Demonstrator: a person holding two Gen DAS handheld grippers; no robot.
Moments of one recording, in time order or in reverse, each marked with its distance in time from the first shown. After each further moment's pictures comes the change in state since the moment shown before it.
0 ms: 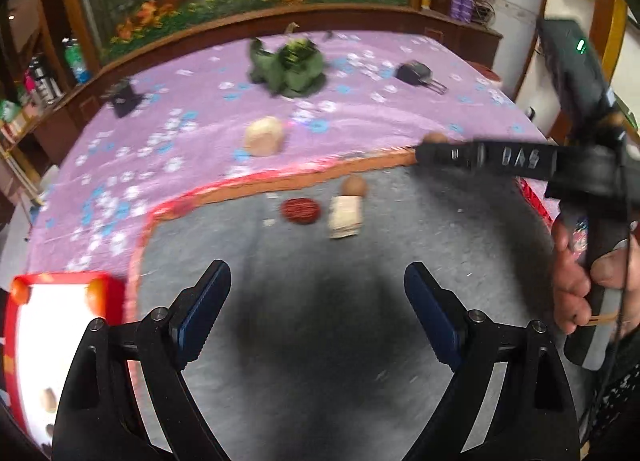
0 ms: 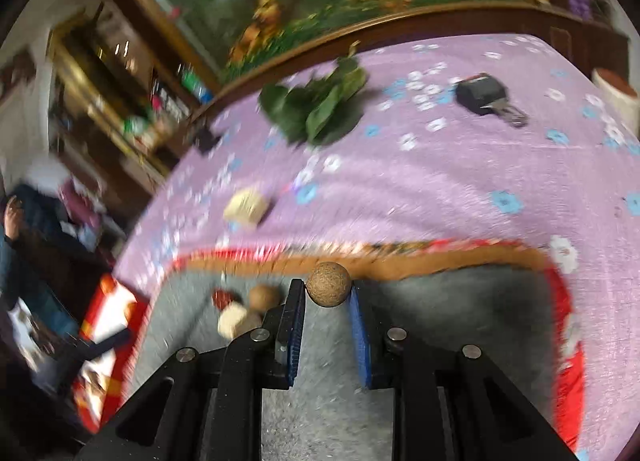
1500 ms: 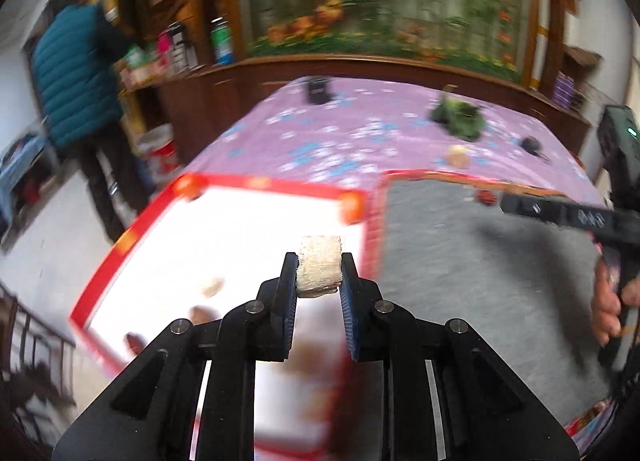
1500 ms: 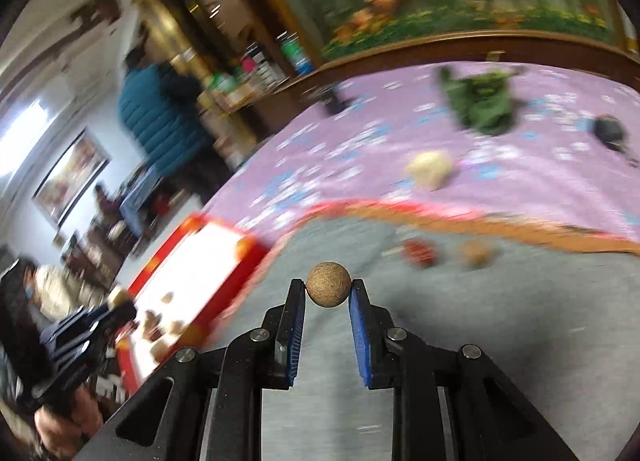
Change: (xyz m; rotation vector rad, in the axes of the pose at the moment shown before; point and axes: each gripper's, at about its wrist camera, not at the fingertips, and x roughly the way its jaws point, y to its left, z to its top) left arm -0.133 0.152 -0.134 -0.338 -0.190 0.308; right arm 0.002 0.144 -0.061 -0.284 0.071 0.236
